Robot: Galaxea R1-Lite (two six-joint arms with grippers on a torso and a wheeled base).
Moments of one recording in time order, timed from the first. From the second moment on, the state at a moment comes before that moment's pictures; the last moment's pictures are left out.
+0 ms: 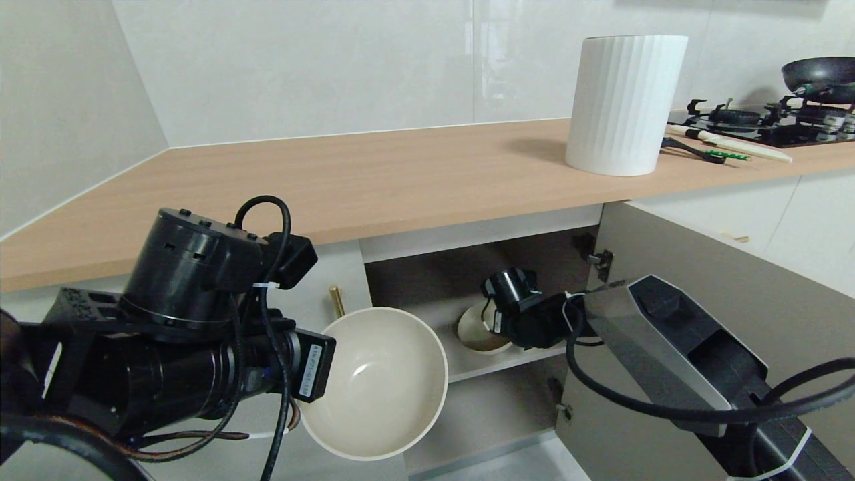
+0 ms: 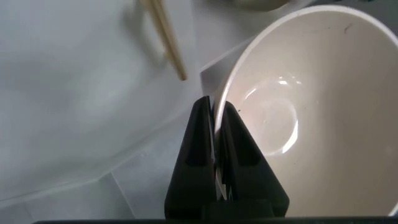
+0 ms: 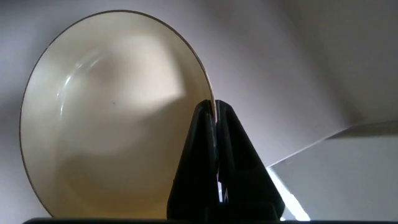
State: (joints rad) left arm -0.62 1.48 -0.87 0.10 0.26 -0.19; right arm 0.55 2.73 -2.00 0.06 -0.55 0.51
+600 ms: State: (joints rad) left arm -0.62 1.48 -0.87 0.10 0.26 -0.19; right arm 0.56 2.74 -2.00 0.06 -0.54 0.50
